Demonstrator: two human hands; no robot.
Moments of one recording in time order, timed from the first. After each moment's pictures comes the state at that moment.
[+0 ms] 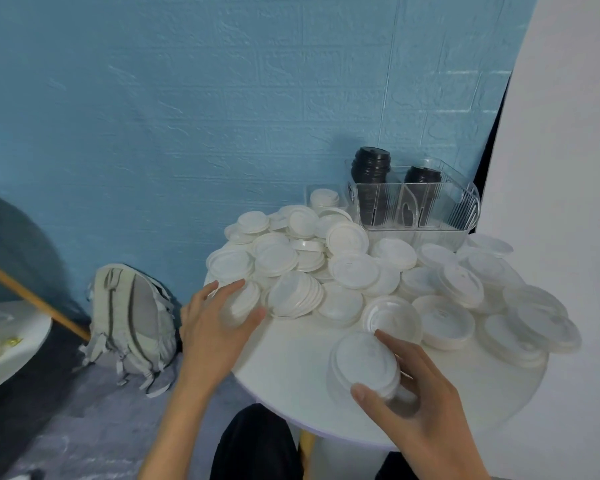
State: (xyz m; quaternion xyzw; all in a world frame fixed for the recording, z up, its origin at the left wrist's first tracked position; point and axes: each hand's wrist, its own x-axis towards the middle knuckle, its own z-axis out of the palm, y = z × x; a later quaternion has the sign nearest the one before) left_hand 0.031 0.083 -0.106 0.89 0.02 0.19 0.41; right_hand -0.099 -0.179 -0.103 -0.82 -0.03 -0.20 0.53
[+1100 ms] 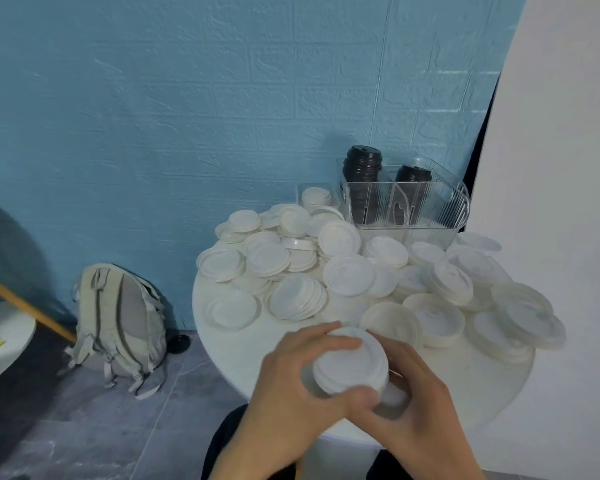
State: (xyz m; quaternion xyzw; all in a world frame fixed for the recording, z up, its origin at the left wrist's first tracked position) left_hand -0.062 -0.001 -0.070 0.81 -0.22 0.06 0.54; right_hand -0.098 -0.178 -0.099 -0.83 -0.06 -0.20 0.52
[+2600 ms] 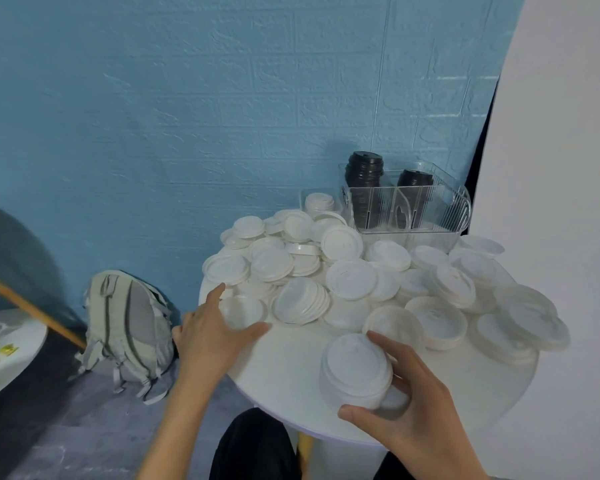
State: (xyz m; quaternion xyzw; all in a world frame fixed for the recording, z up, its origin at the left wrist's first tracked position) left_hand 0.026 0.073 -0.077 0.94 0.09 0.06 0.32; right_hand -0.096 -0.185 -0.107 -0.85 -0.07 -0.19 0.49
